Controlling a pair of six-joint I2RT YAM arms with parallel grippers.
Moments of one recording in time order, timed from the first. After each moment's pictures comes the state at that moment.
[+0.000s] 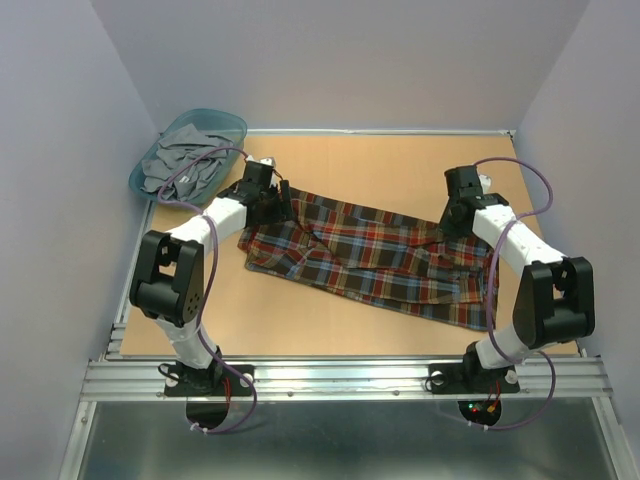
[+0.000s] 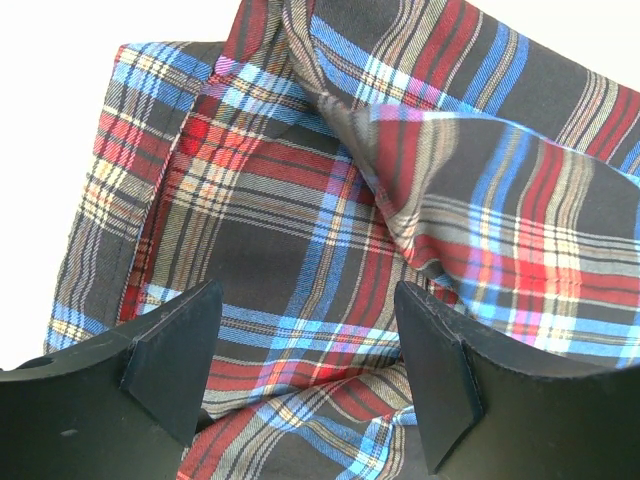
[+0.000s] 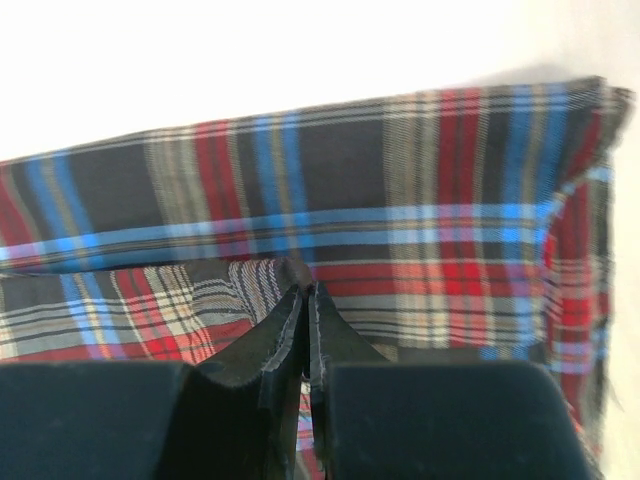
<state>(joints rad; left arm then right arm) -0.34 1.71 1.16 -0.33 -0.01 -0.42 0.14 1.52 1.09 -0.59 0.31 0.53</state>
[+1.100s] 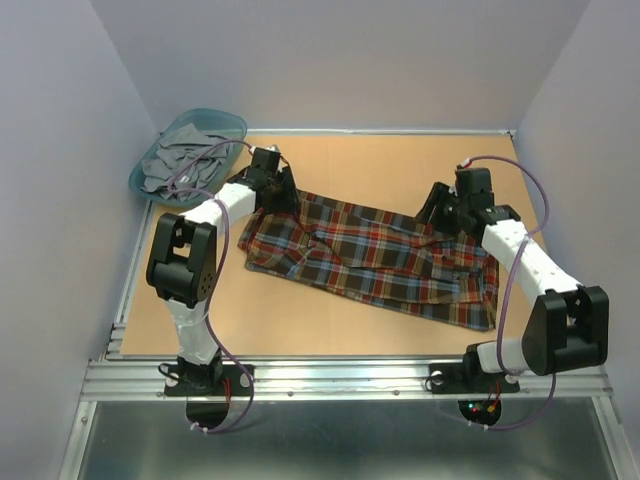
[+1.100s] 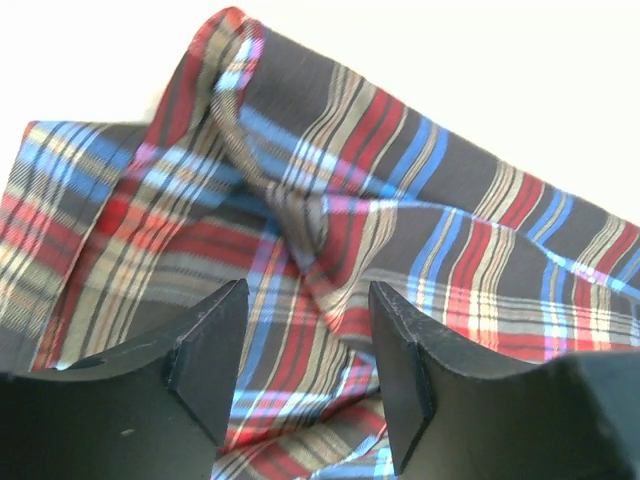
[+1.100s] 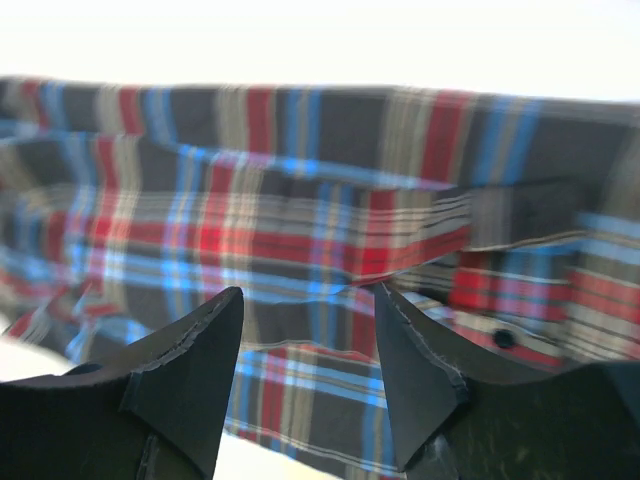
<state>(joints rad) -0.34 1.85 1.33 -0.33 0.05 -0.56 0.14 1.39 1.05 -0.48 -0.03 0.51</state>
